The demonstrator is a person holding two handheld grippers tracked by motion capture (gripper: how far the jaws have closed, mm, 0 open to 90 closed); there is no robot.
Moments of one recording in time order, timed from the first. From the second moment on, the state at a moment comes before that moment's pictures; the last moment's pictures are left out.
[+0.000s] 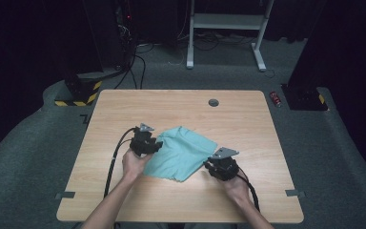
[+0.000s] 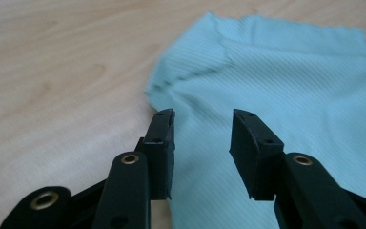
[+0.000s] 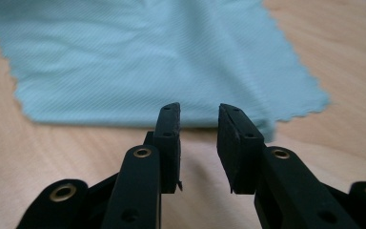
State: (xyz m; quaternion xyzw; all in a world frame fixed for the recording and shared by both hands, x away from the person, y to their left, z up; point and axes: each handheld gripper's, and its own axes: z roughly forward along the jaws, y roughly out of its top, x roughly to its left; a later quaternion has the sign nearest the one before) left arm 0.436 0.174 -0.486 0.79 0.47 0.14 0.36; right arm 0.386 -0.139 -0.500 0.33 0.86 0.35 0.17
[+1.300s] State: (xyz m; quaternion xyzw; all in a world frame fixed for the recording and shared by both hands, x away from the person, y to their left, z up) left arm 0.385 0.180 -0.527 0.79 0.46 0.21 0.36; right arm 0.468 -0.045 -0.496 0.31 0.89 0.29 0.15
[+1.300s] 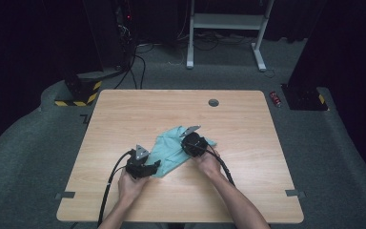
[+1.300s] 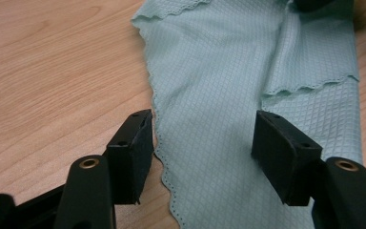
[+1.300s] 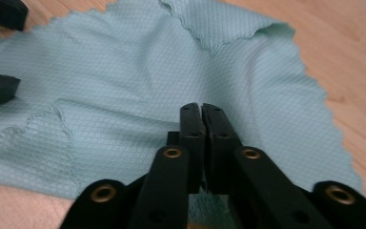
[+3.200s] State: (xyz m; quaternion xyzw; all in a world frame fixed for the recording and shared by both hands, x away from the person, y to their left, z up) left arm 0.379 0.174 -0.517 0.79 0.47 0.18 0.33; right arm 0.362 -0.127 -0.495 0.27 0.91 0.30 0.11
